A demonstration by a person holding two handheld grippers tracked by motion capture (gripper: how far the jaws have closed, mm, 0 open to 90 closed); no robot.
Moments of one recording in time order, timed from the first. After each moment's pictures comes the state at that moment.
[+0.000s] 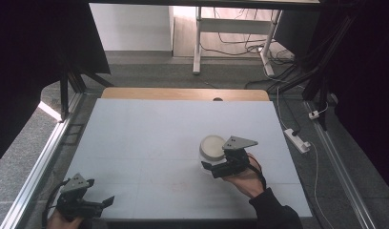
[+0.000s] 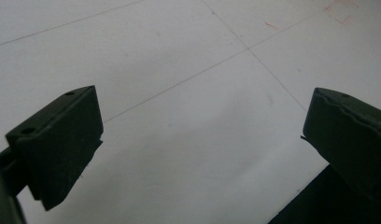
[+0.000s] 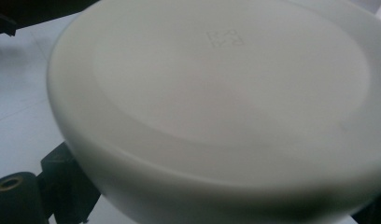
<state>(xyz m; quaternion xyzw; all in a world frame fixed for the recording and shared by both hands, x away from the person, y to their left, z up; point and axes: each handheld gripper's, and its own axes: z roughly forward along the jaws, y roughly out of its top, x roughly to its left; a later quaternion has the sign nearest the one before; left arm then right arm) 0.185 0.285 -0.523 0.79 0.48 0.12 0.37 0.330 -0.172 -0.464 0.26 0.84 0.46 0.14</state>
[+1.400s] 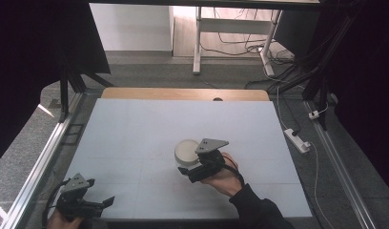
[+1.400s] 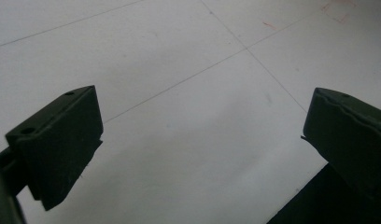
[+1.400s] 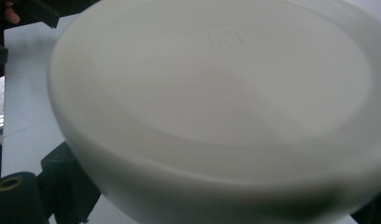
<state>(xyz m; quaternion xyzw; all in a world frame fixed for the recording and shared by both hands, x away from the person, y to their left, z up) 0.185 0.285 -0.523 0.79 0.47 0.12 0.37 0.326 -0.108 -0.473 0.20 0.86 0.46 0.11</state>
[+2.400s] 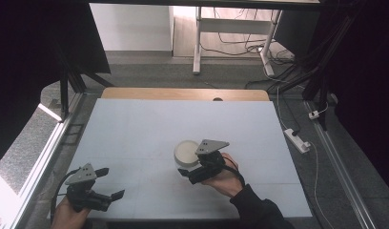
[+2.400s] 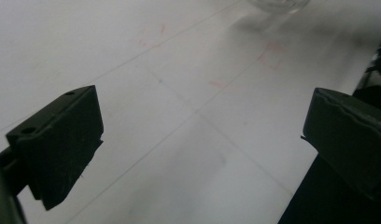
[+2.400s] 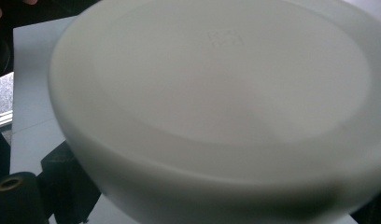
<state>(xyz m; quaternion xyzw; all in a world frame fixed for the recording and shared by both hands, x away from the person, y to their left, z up) 0.210 0.263 -0.496 0.81 0.37 0.11 0.45 0.322 -0.109 -0.471 0.19 0.86 0.46 0.10</state>
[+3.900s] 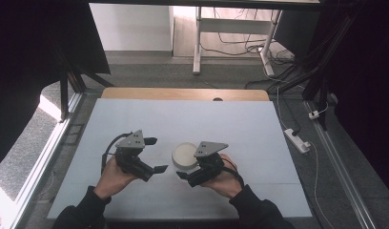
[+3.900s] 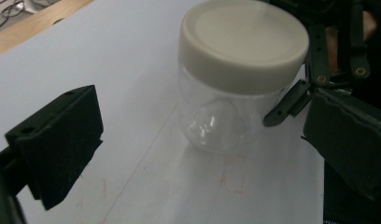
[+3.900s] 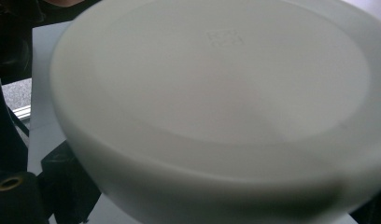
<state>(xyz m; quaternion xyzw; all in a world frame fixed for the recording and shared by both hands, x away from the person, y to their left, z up) 0.297 0.158 -0.434 0.85 0.21 0.09 0.48 0.317 -0.106 -0.470 0.17 0.86 0.47 0.09</state>
